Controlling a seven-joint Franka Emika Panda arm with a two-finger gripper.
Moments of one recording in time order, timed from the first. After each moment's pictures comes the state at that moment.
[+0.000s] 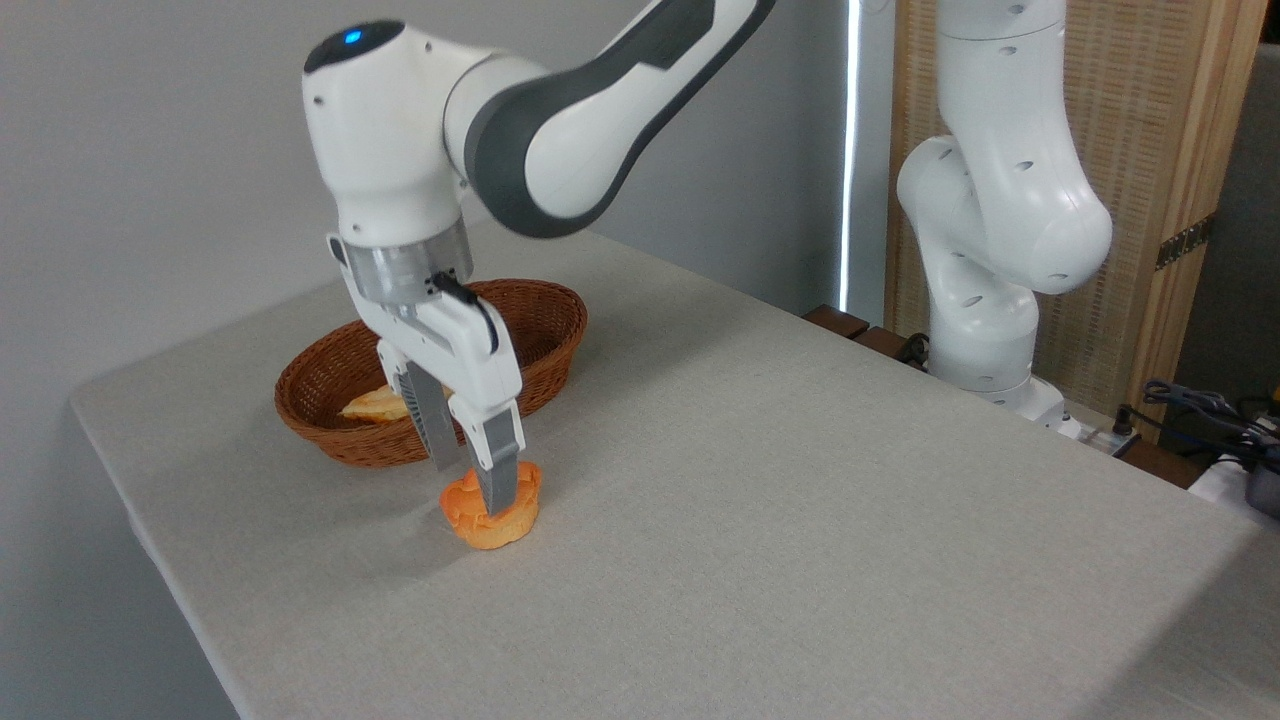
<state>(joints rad) -0.31 0.12 0.10 -1.90 -0.04 2.03 0.56</state>
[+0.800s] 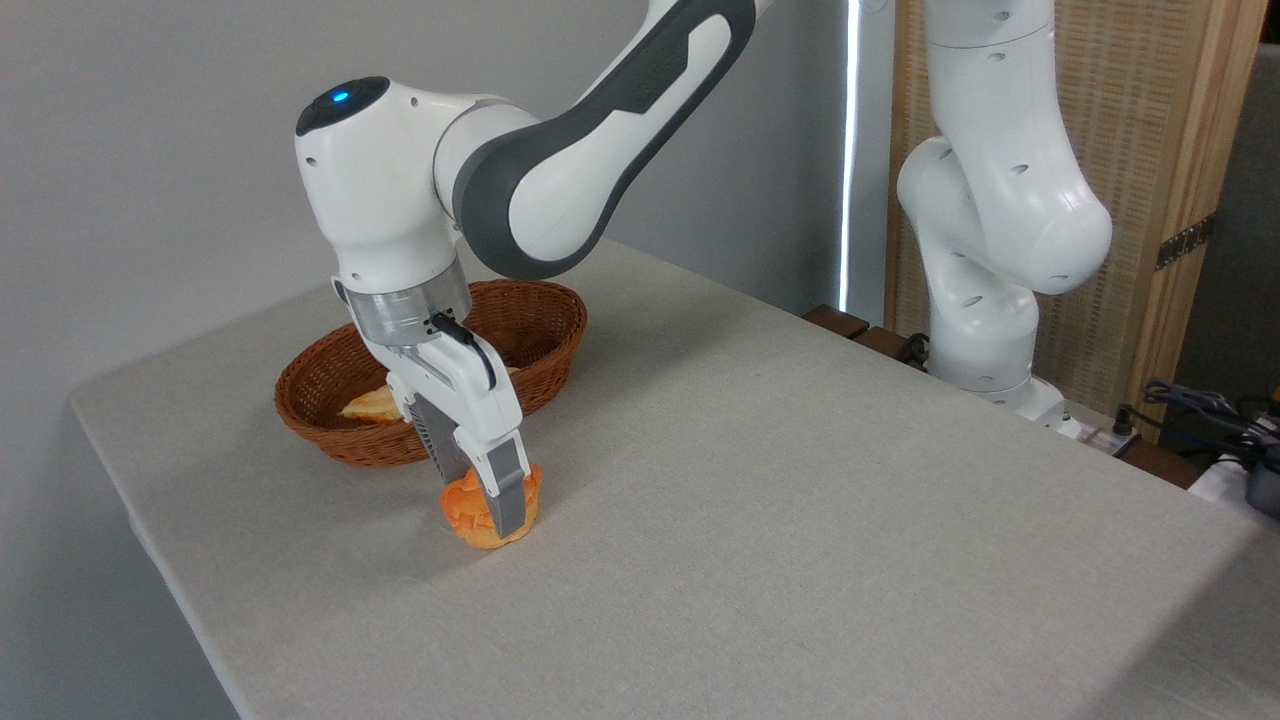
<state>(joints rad) -0.32 0.17 0.09 -1.90 -0.04 2.03 0.56</state>
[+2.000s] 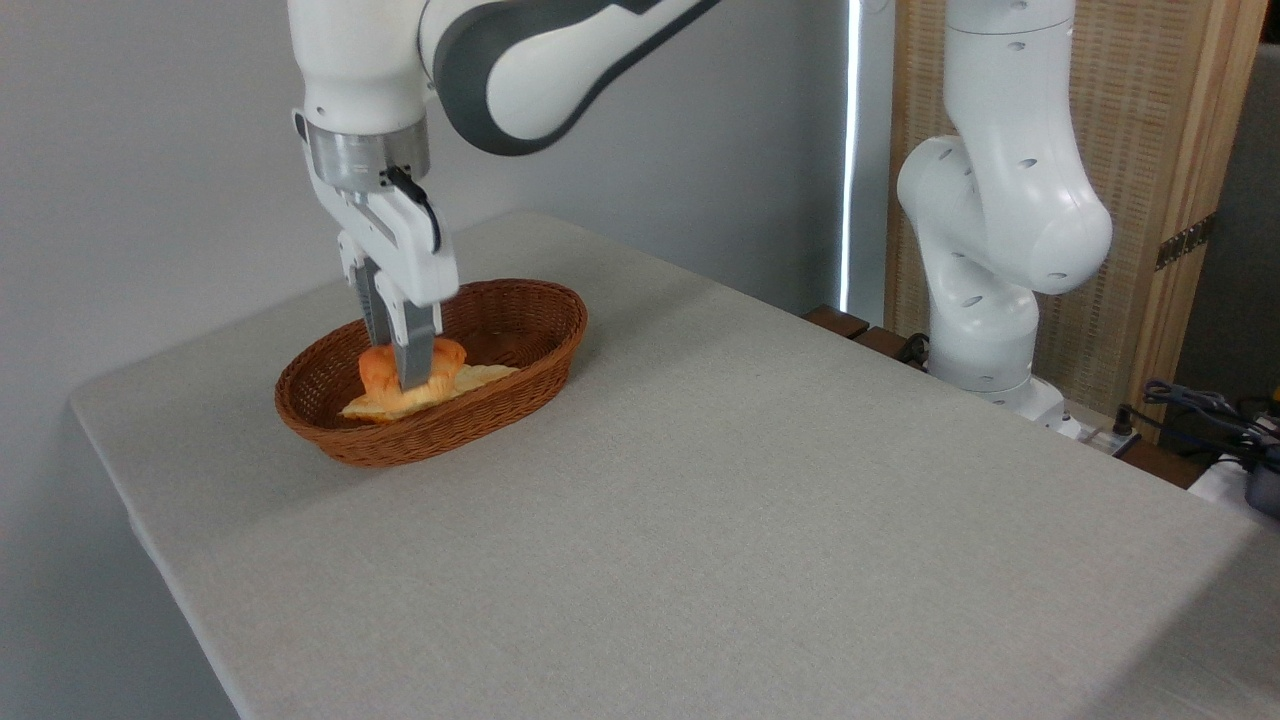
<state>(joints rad) -0.32 0.05 -0.04 -1.83 -0.18 2.03 0.55</state>
